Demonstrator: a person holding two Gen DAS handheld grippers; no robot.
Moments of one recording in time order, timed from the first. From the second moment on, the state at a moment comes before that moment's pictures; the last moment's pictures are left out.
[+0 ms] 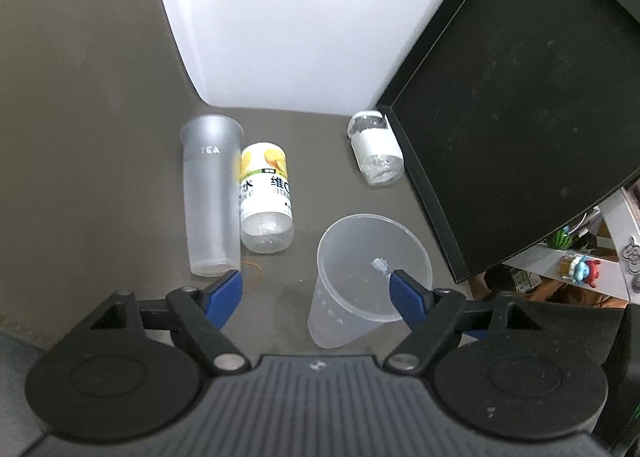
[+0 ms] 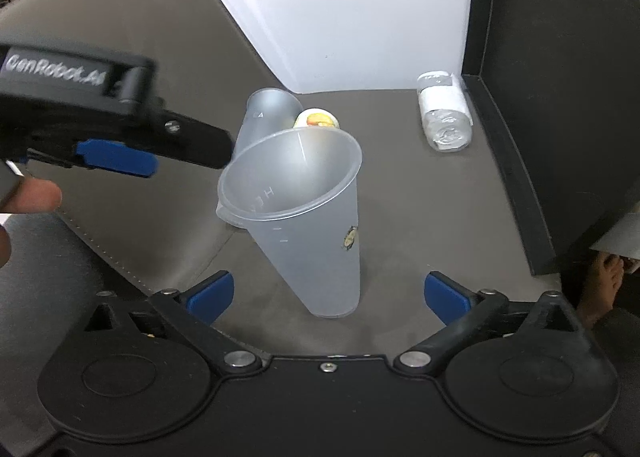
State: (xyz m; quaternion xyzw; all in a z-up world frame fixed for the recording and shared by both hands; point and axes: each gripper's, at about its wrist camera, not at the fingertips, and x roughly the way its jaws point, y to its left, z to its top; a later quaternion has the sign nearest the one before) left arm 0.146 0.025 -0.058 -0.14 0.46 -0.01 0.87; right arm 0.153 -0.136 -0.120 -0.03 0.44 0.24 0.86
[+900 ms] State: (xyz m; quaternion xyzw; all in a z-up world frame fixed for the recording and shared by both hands) left arm 0.020 0.043 -0.005 -0.13 0.37 0.05 0.92; right arm 0.096 -0.202 -0.045 0.04 0.42 0.22 0.88
